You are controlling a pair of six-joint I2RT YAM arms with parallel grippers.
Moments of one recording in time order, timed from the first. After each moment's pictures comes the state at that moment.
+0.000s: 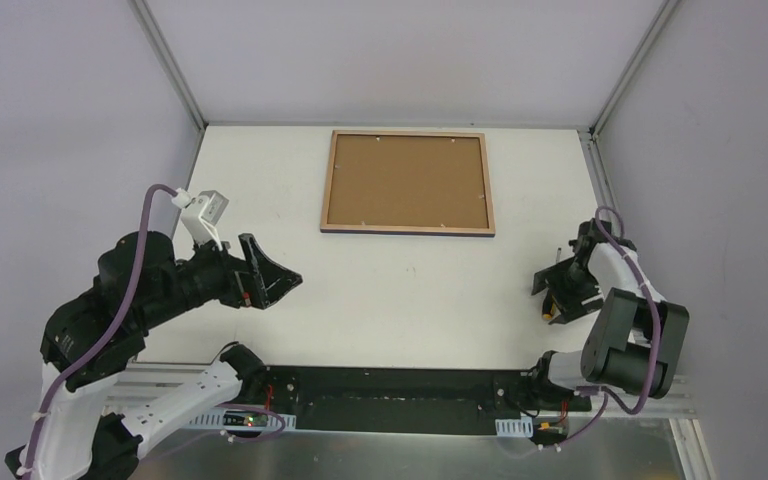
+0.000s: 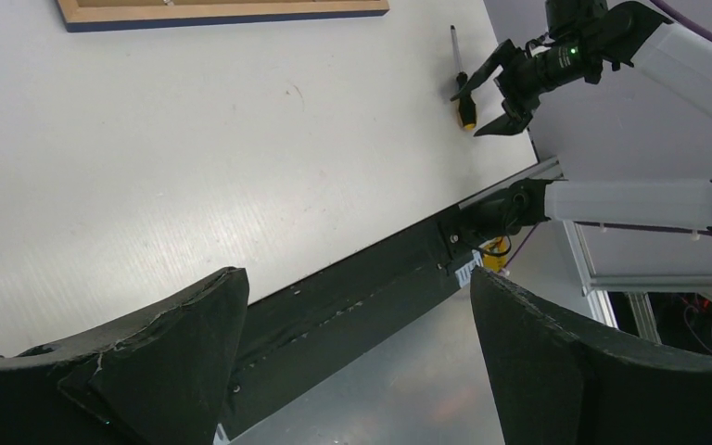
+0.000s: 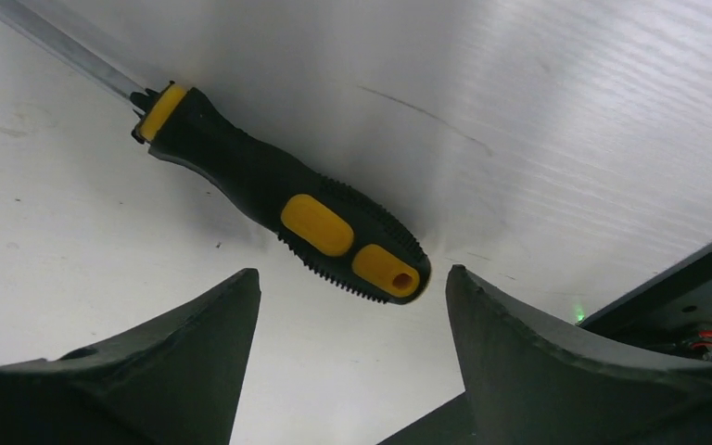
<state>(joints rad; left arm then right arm) -0.67 0.67 1.45 -1.19 0.05 -0.61 -0.28 1.34 0.76 -0.94 0.05 0.87</state>
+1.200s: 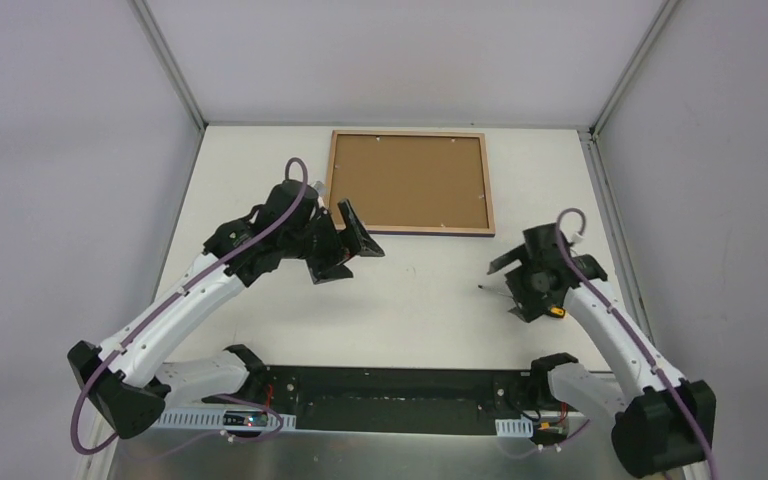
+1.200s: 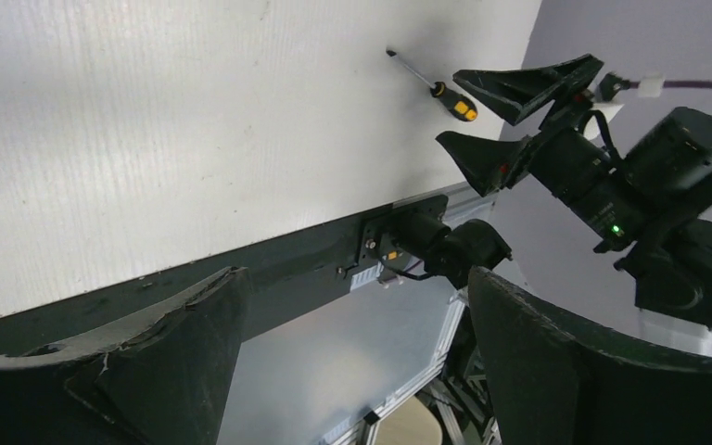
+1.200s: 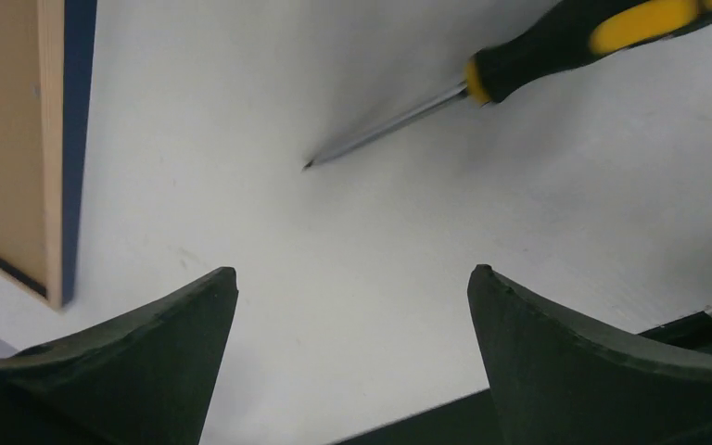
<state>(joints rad) -0.68 1.10 1.14 -0.80 0.23 -1.09 0.38 1.03 0.74 -0.88 0.07 1.24</state>
